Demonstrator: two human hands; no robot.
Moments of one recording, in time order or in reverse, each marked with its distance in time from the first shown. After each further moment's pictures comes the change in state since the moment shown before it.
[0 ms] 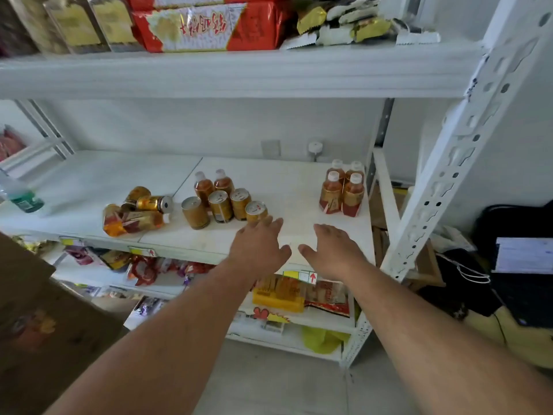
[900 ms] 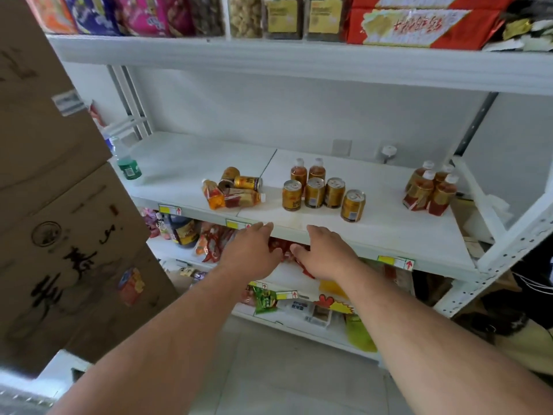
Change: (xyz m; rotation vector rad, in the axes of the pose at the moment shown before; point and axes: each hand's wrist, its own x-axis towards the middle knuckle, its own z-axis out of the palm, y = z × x) left_hand -0.152 -0.275 -0.029 -0.152 0.038 -0.143; right_hand -0.045 -0.278 0.112 -0.024 -0.005 -0.084
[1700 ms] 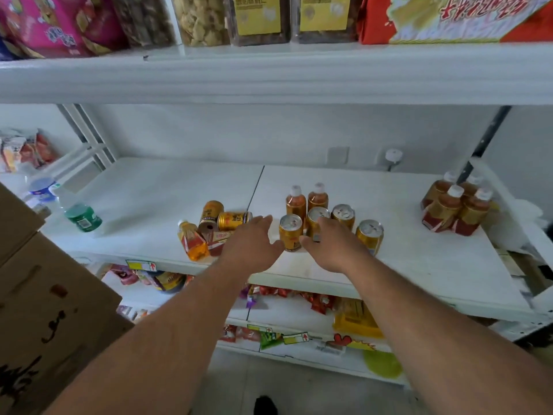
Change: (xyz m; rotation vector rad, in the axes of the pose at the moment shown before) left_hand 0.195 -0.009 -0.028 -0.037 -0.067 0.070; right_hand 0.176 0.015 -0.036 0.118 0.094 0.136
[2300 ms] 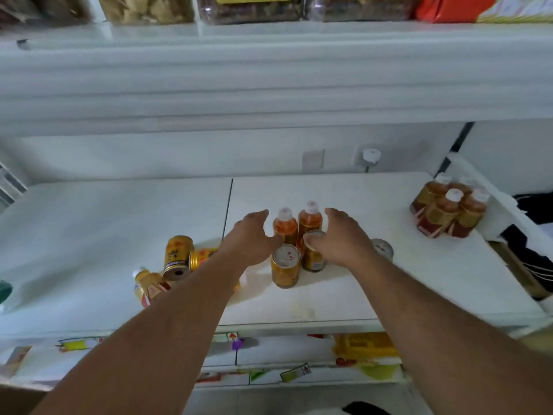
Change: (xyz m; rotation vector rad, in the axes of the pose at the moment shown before) left_hand 0.157 -0.029 0.011 -0.220 -0.145 0.082; right_hand 0.102 0.000 -0.003 0.069 0.138 0.265
